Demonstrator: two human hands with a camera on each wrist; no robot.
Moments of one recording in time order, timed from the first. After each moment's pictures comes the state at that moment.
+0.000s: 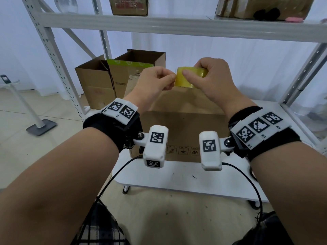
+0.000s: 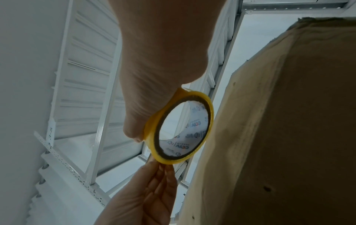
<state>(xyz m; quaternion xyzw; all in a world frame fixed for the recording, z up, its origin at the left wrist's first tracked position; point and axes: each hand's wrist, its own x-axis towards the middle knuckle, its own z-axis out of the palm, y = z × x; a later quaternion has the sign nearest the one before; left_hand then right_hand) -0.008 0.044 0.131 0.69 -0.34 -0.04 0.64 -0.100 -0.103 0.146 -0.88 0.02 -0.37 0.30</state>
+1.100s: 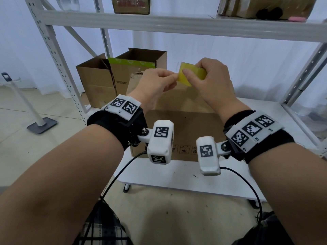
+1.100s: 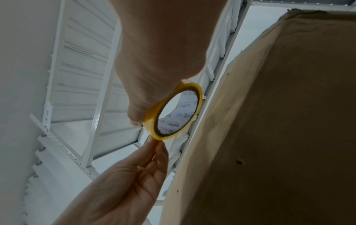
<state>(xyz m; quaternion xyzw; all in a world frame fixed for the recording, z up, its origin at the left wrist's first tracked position) -0.010 0.041 0.131 0.66 -0.28 -0.12 0.69 -0.095 -0.096 0.136 -0.88 0.06 -0.41 0.24</state>
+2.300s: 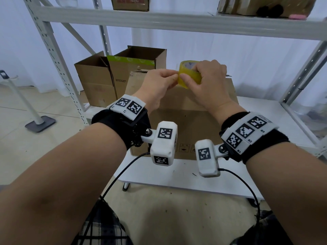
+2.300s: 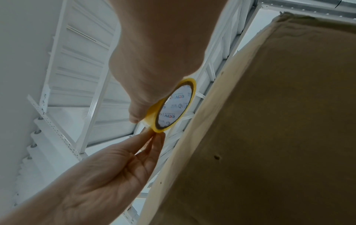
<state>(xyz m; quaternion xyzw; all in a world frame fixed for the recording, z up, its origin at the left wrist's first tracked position) -0.014 0.032 0.124 0.65 -0.25 -0.11 0.71 -0.089 -0.097 0.122 -0.89 0.04 -0.43 0.12</state>
